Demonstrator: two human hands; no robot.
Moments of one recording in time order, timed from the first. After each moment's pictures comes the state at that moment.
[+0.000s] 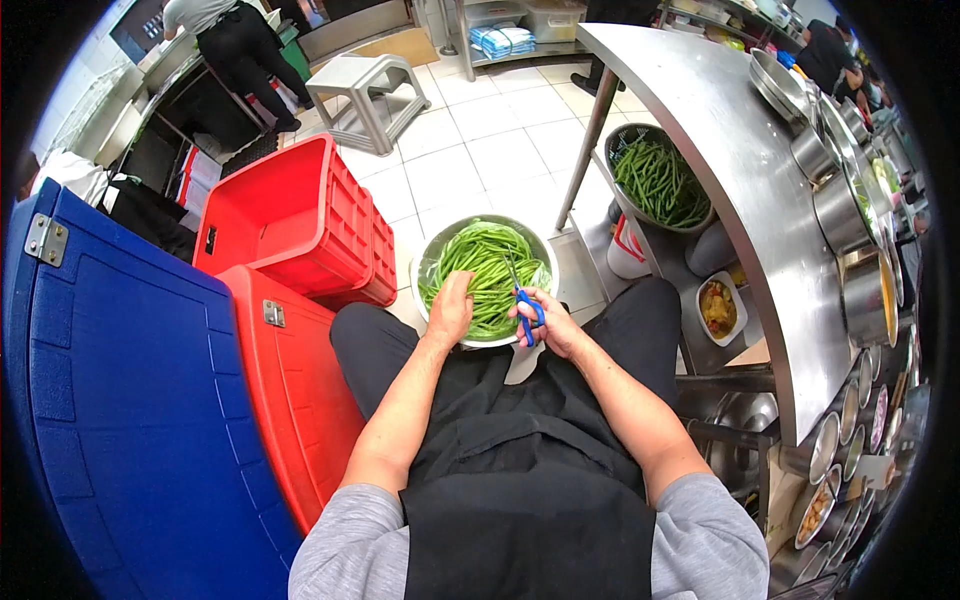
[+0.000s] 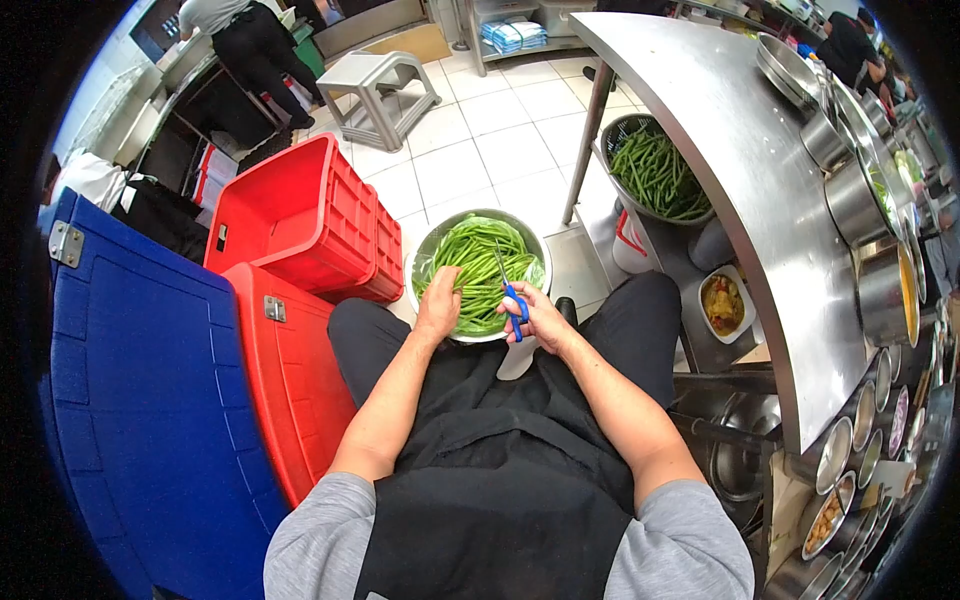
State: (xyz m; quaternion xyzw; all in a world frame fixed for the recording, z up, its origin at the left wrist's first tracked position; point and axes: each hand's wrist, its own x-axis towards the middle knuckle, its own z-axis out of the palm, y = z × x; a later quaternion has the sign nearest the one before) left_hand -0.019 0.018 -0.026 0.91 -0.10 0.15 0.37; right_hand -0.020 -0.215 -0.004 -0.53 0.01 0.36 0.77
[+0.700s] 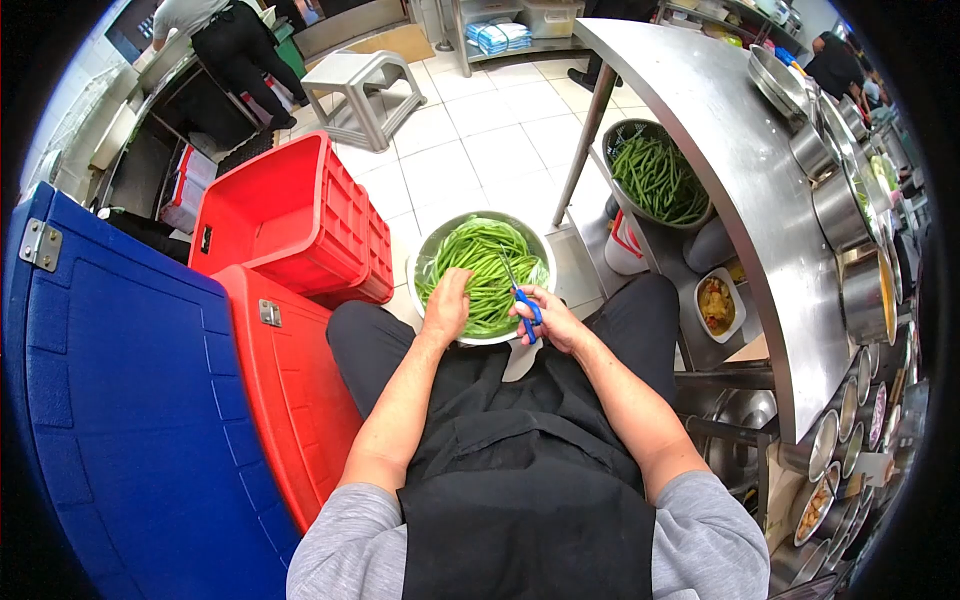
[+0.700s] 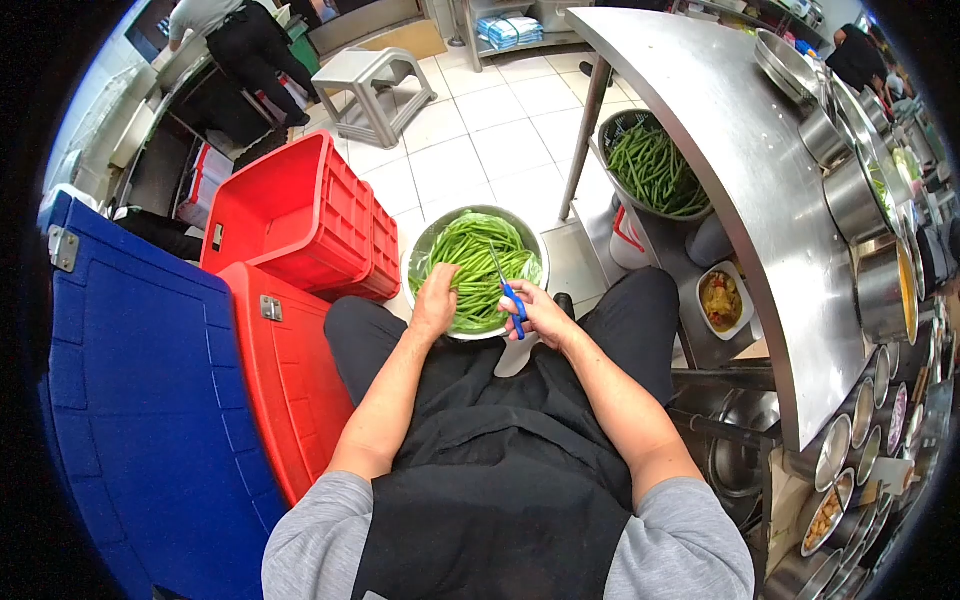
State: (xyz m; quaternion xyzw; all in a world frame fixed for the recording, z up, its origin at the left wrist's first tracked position) left_hand -0.020 0.020 -0.021 0.91 -0.12 0.14 0.37; right_hand -0.015 -0.221 -0.010 -0.55 0.02 0.38 0.75
